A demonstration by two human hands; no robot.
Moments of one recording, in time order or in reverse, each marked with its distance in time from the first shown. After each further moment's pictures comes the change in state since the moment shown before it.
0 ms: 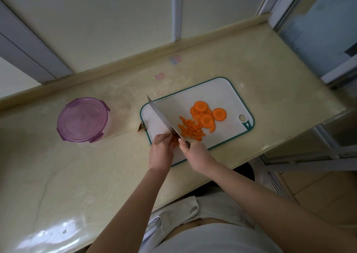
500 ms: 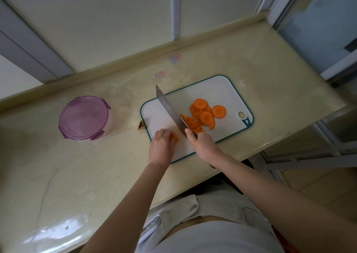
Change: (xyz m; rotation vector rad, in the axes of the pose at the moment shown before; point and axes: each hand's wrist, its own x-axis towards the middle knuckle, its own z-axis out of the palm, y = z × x) left_hand 0.003 0.005 -0.008 0.052 -0.107 -0.033; right_hand 0.001 0.005 -0.022 0.140 0.031 -0.013
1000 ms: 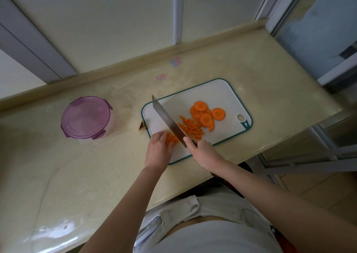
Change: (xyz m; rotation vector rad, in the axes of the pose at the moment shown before) left_hand -0.010 -0.009 -0.003 -0.040 0.011 -0.044; right_hand -0.013 0.009 0.005 -0.026 -0.095 0.015
